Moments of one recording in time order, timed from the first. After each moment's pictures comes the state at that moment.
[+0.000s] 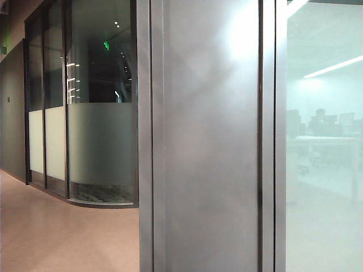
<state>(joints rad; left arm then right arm) -0.12 1.14 1.20 0.53 0.95 -0.56 0.24 0.05 0.83 -0.47 0.00 -0.05</state>
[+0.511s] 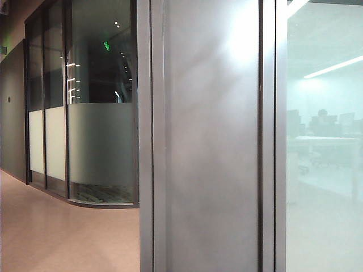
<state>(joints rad) -0.12 0.73 1.11 -0.16 0.43 -0.06 0.24 0.01 0.74 -0.45 0.03 -0.05</state>
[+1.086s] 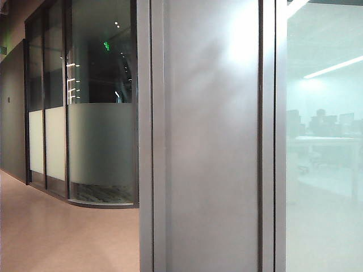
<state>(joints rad) -0.12 0.16 0.89 -0.53 0.00 -0.06 0.24 0.01 0.75 -0.57 0.03 -0.05</state>
